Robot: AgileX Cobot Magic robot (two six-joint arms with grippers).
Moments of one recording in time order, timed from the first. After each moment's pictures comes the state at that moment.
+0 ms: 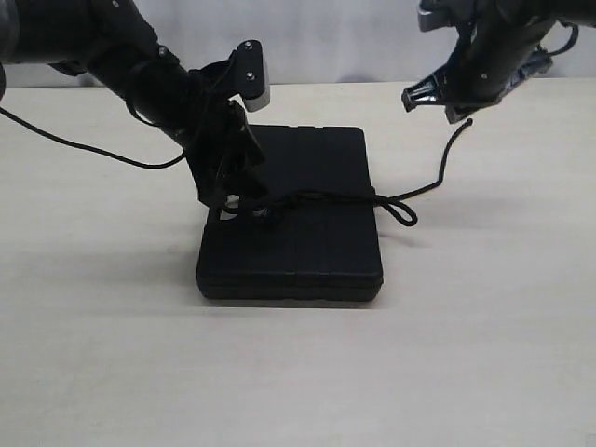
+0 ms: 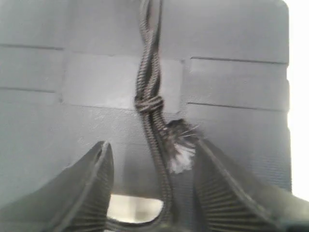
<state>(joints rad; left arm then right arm) -0.38 1.97 -1.41 -0.67 0.84 1.49 0.17 1.97 -1.58 -0.20 0.86 0.11</state>
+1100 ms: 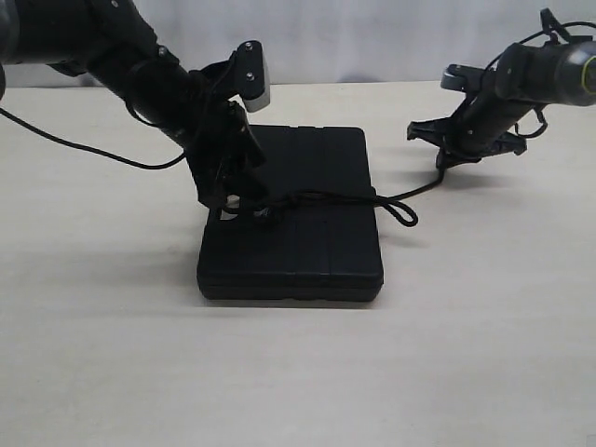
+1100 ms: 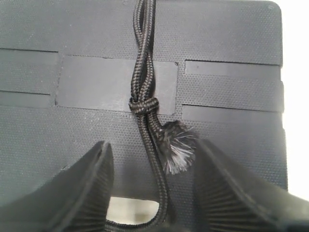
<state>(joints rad) -0.38 1.97 -1.41 -0.68 0.85 1.50 0.01 2.35 -1.71 0.13 0.63 0.04</state>
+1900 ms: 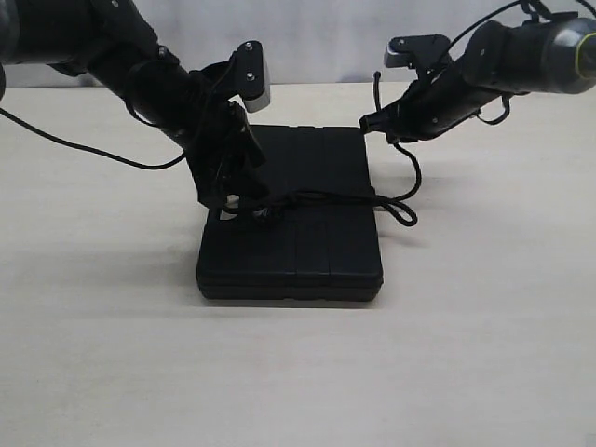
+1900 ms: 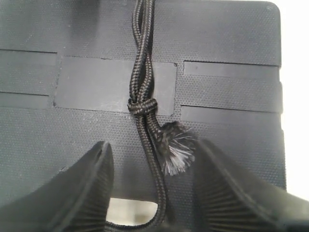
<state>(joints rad) -0.38 1.97 -1.41 -0.68 0.85 1.50 0.16 2.13 -1.53 0.28 0.46 -0.28</state>
